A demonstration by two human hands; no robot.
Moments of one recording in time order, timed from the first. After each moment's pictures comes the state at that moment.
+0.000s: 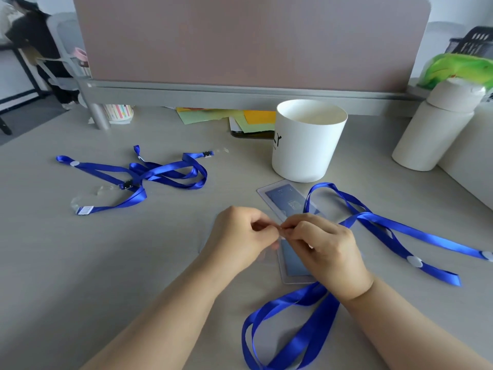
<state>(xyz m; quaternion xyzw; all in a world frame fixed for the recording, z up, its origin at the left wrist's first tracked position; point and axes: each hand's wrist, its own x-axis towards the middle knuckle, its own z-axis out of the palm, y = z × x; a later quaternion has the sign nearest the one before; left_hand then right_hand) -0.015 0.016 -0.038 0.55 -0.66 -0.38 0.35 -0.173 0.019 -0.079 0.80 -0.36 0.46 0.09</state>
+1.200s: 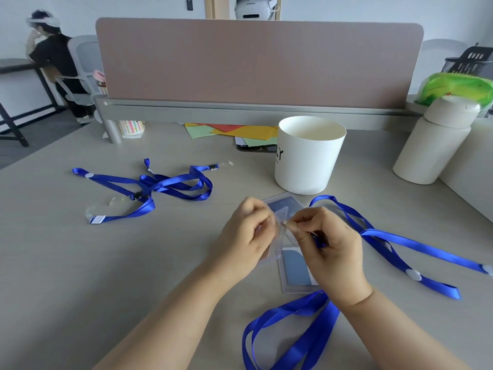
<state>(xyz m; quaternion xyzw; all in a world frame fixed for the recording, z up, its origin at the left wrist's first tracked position) -0.012 0.012 -0.042 0.43 -0.75 -0.31 0.41 -0.165 0.022 -0.067 0.70 -0.38 0.60 -0.05</state>
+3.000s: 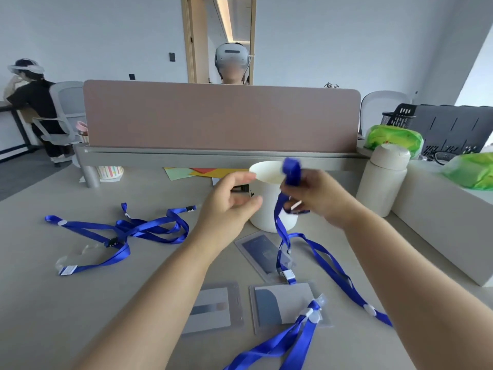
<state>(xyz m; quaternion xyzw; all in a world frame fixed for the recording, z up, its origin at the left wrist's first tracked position) -0.036 -0.026 0.041 0.38 -0.66 -0.37 0.52 -0.216 -0.043 0.066 0.65 -0.56 0.40 -0.31</state>
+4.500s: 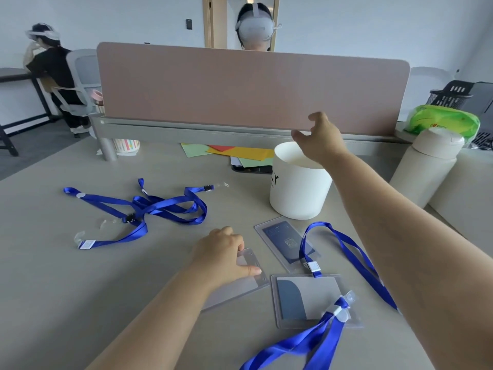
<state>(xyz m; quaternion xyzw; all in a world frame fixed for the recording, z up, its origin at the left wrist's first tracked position) 0.010 -0.047 -0.058 0.58 -0.81 -0.06 0.07 -0.189 -0.151 0.074 0.62 -0.69 0.37 -0.08</state>
